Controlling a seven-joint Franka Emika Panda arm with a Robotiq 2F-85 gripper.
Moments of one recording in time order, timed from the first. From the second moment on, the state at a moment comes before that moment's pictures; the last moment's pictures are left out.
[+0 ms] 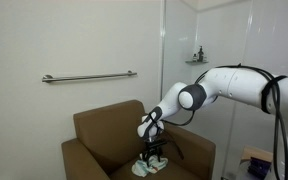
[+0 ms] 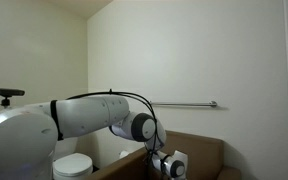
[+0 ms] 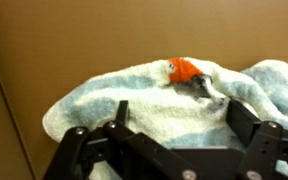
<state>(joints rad) -0.17 1.46 -0.01 -1.11 0.09 2.25 0.17</state>
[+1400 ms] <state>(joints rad) -0.04 1.41 -0.01 -1.34 0.07 2.86 0.12</state>
